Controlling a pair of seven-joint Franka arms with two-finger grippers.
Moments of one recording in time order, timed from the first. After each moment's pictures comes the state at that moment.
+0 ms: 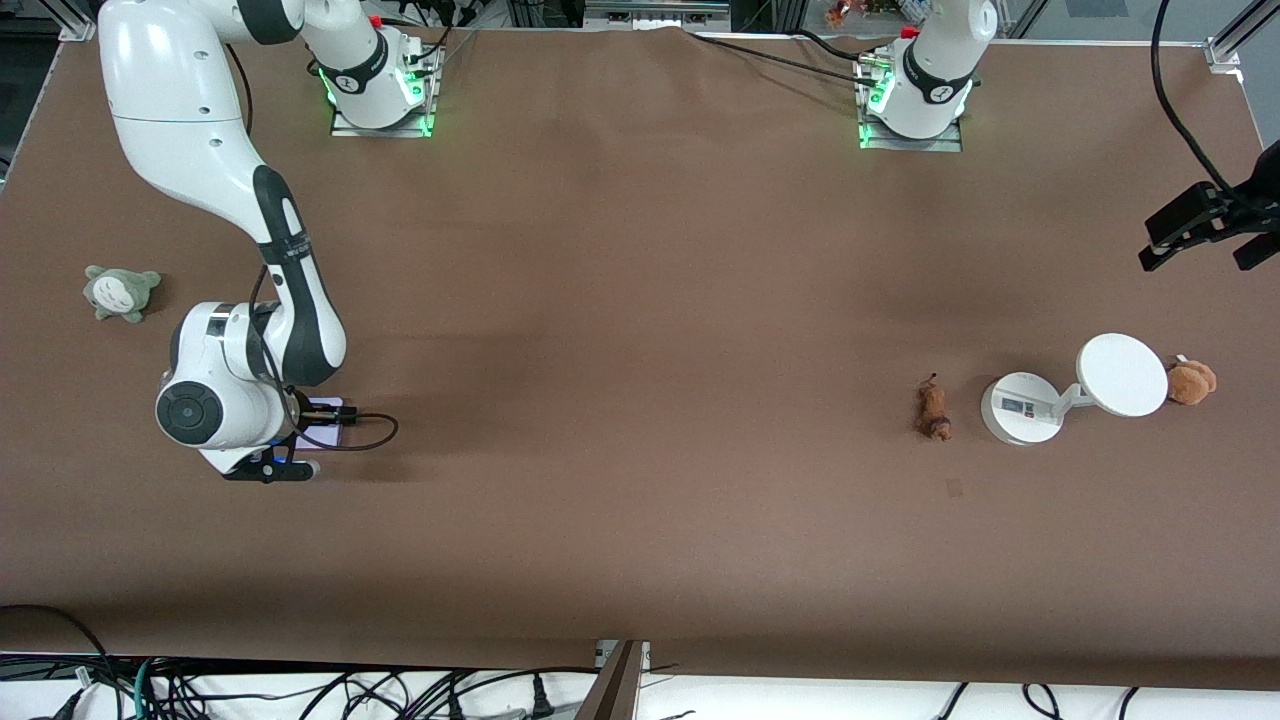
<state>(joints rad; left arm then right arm) 0.18 -0.01 -0.14 -1.54 0.00 1.64 0.00 0.23 0.77 -0.23 -1.56 0.06 2.11 0.00</state>
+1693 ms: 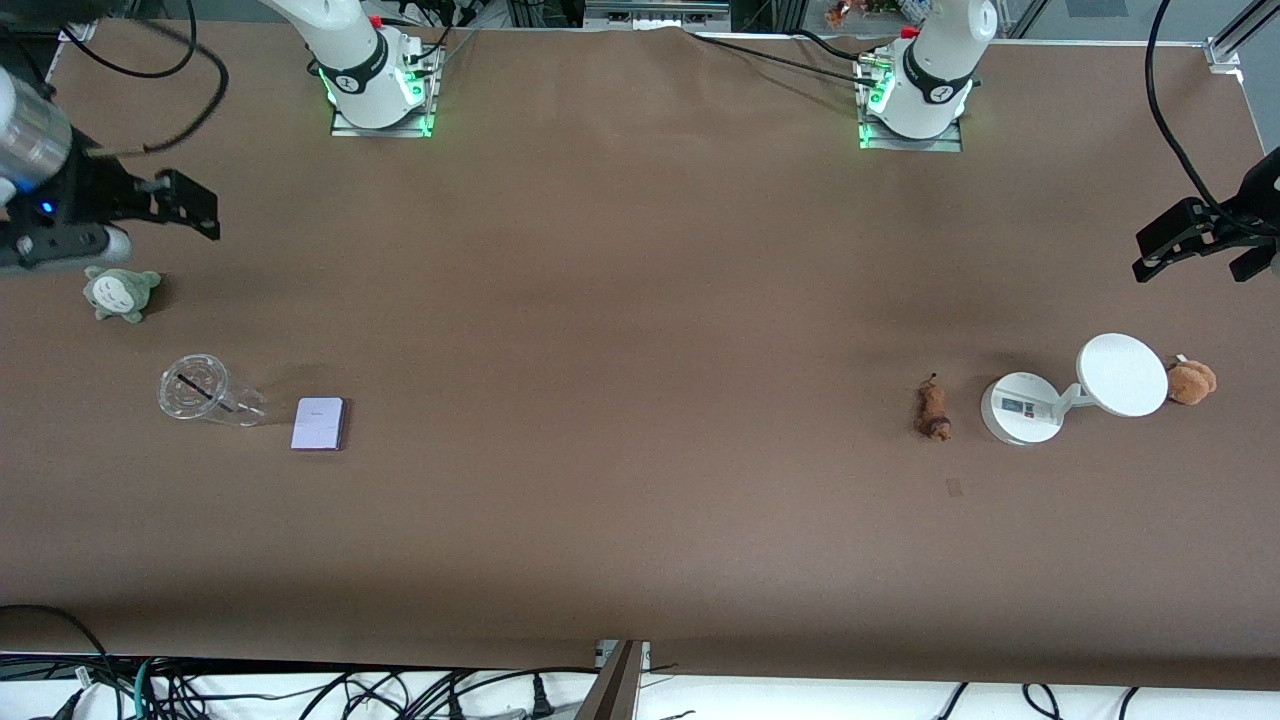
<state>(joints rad) 0.17 0.03 -0.15 -1.53 0.04 1.64 0.00 0.22 0.02 -0.12 -1.53 -0.04 1.49 -0.07</state>
